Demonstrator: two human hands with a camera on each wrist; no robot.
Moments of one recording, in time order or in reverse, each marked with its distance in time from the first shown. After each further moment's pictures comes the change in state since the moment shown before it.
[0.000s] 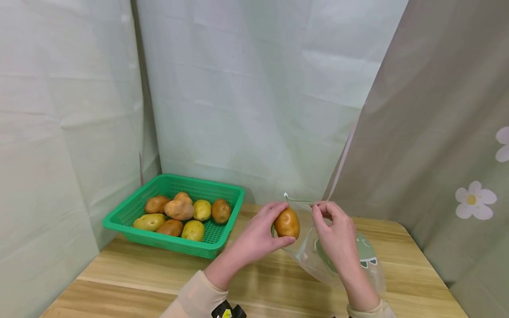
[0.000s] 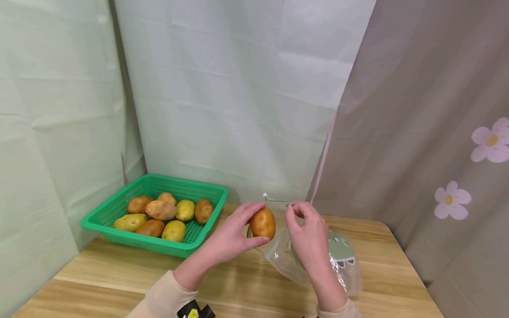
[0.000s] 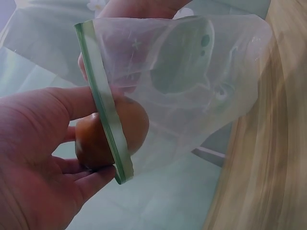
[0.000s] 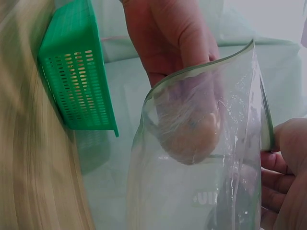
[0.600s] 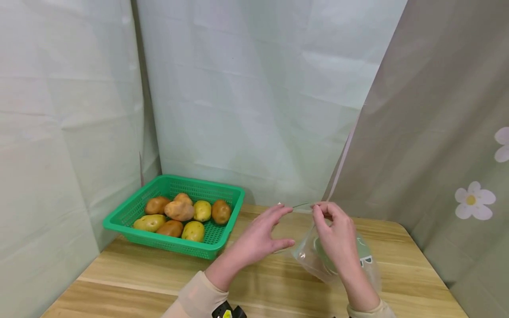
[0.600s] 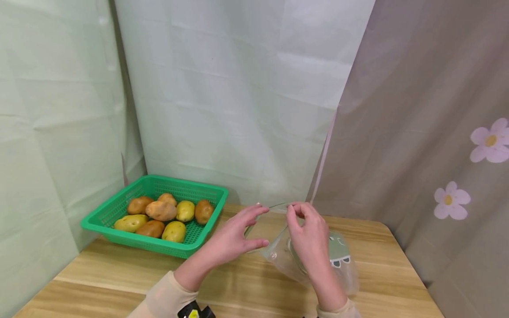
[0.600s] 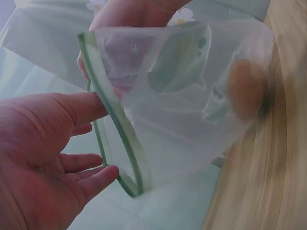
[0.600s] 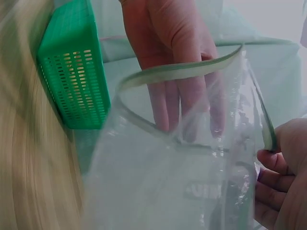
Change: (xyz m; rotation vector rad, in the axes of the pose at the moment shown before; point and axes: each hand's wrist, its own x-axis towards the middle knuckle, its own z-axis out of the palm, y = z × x) left_hand -0.002 -0.002 0.000 0.002 -0.065 -0.021; right_hand 0.000 0.001 -0.001 -0.001 0.034 -0.053
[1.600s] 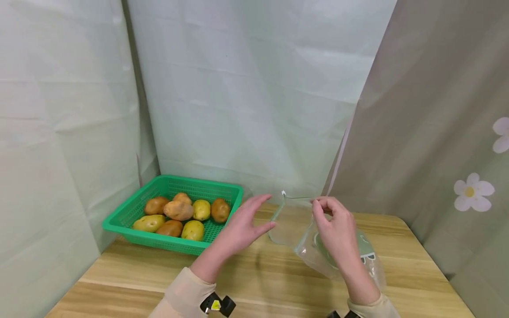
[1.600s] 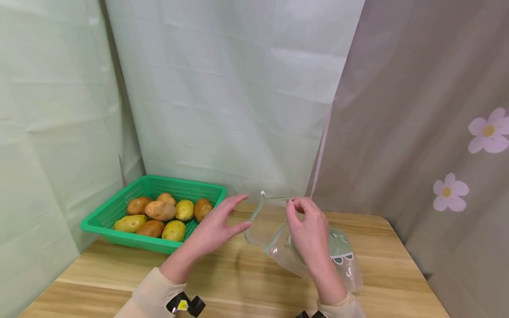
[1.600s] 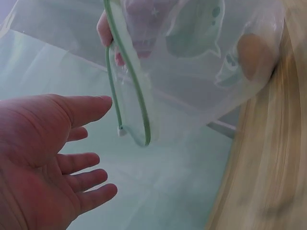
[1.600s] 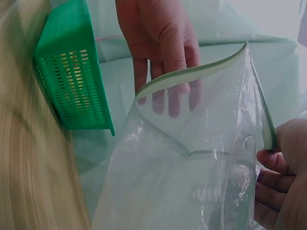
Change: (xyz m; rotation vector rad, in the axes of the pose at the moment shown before) left_hand -0.004 -0.022 -0.027 0.090 0.142 0.031; right_hand 0.004 0.001 -0.002 0.000 0.015 0.001
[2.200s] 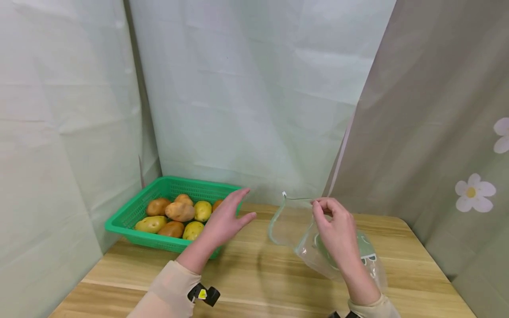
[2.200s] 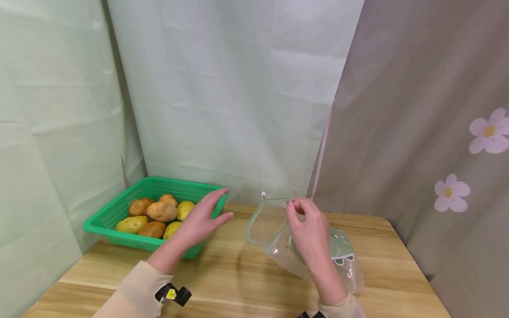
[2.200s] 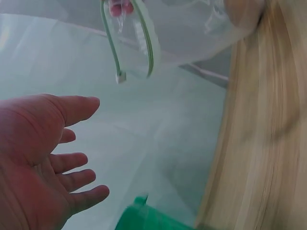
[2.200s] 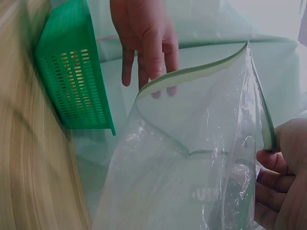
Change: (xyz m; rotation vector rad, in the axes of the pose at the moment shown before) left_hand 0.001 -0.037 -0.028 0.078 0.025 -0.108; right_hand 0.000 0.001 0.000 0.029 -0.012 0.002
